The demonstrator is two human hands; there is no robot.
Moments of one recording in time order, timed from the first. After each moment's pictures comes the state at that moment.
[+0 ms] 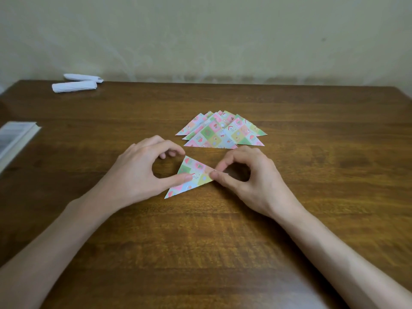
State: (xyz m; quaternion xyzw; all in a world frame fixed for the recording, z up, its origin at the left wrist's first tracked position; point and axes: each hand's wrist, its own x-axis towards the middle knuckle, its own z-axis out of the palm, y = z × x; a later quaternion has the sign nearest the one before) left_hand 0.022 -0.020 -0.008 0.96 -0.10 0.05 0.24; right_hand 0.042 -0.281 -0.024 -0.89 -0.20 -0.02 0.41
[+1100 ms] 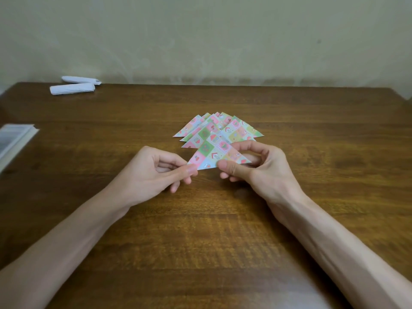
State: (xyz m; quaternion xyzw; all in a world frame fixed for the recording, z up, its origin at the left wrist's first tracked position) left_hand 0.010 -0.052 0.008 0.81 -0.02 -0.08 0.57; right_hand 0.032 -0.283 0.009 -0.71 0.00 0.12 0.70
